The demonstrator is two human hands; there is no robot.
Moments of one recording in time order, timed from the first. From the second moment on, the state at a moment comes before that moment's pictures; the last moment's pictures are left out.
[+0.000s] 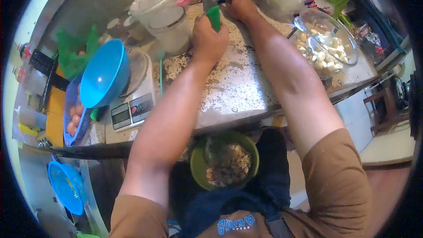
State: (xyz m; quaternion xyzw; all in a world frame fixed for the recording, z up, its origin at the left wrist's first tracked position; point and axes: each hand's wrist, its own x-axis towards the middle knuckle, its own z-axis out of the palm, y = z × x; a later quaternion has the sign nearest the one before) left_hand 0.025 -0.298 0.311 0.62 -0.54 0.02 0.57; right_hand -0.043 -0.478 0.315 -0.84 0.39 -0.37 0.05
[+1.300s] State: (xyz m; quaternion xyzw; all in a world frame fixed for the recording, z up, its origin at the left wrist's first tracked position) left_hand 0.039 -0.304 0.314 0.58 -0.52 0.04 0.63; right_hand -0.037 -0.479 0.316 -0.83 0.40 -0.38 0.07
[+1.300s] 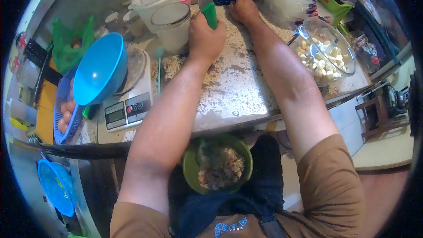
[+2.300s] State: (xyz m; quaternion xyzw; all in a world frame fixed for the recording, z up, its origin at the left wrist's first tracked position) left_hand 0.039 -0.302 0.316 0.61 -0.50 0.03 0.61; right_hand -0.038 -0.484 0.310 -0.85 0.37 -0.38 0.01
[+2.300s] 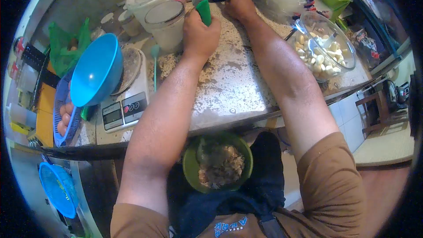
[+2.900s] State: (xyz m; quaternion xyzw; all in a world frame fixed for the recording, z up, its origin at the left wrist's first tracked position) left_hand 0.039 -0.302 0.315 0.60 -0.51 0.03 0.62; right_hand -0.037 -0.474 0.314 -0.85 0.39 -0.36 0.02
